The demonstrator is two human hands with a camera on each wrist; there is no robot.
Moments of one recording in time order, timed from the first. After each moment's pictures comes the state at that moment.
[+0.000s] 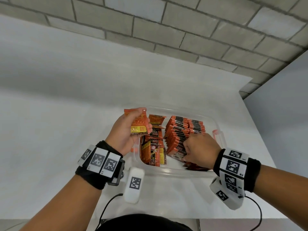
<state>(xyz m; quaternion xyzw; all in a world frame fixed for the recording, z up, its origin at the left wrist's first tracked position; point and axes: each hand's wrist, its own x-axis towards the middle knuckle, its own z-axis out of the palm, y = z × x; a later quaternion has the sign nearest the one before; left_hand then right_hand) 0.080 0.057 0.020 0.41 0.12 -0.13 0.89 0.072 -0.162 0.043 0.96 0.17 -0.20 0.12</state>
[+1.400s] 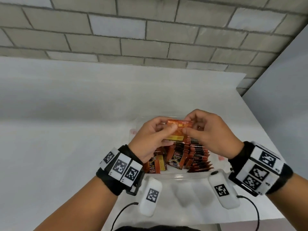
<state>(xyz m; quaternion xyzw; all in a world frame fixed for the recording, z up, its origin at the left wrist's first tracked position) 0.076 -0.003 0.057 0.59 -0.02 -0.20 0.78 0.075 -0.186 0.090 0.89 0.12 -0.01 -0.45</state>
